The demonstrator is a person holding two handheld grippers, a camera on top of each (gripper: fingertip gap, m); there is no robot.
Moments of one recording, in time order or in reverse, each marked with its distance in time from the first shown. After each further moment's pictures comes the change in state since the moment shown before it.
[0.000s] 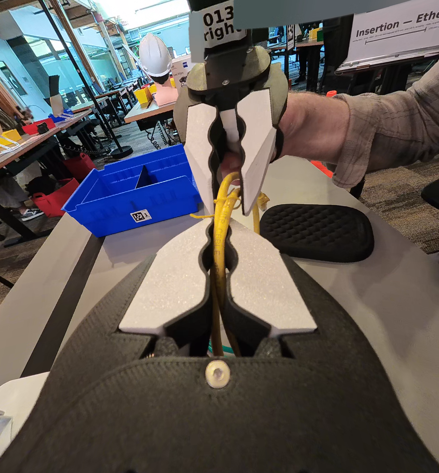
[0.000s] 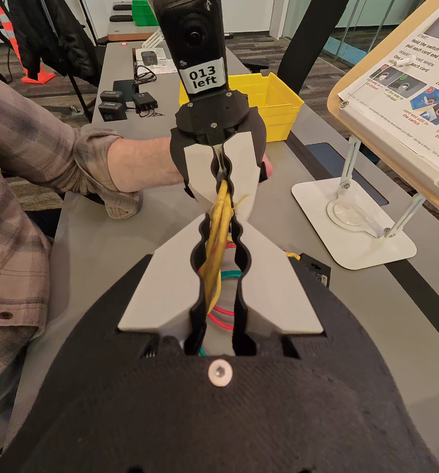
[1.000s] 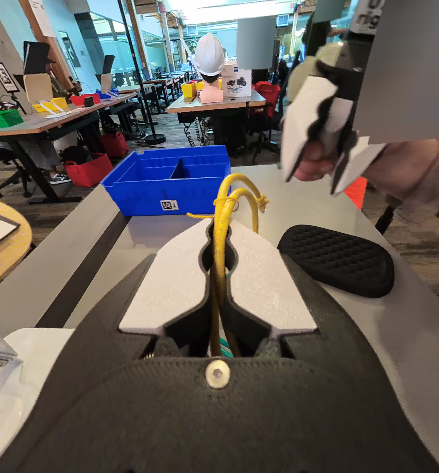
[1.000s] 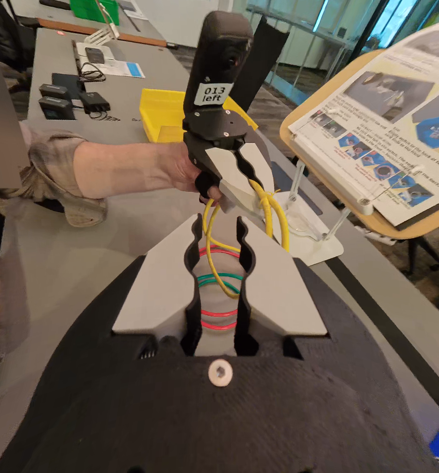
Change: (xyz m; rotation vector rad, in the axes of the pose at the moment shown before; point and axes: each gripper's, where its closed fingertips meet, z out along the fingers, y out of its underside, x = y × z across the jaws) left arm -0.036 -0.005 -0.013 0.015 -0.163 -0.168; right arm -0.014 -0.021 -0.022 0.033 0.232 -0.121
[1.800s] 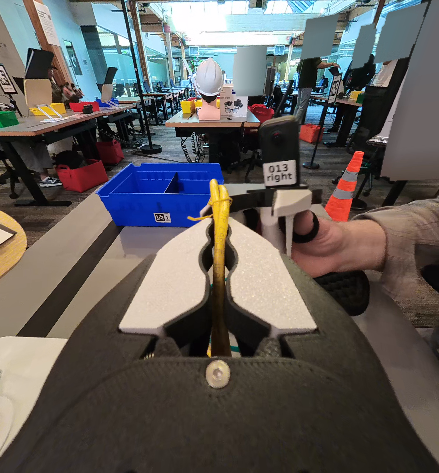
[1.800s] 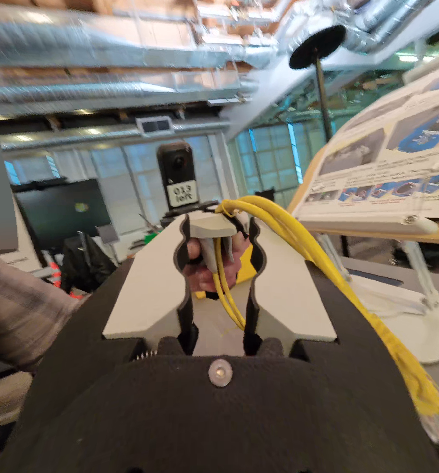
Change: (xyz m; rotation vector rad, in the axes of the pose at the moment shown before) left arm 0.006 -0.023 -0.007 0.057 0.014 -0.066; right arm 0.035 -0.020 0.029 0.720 -0.039 0.464
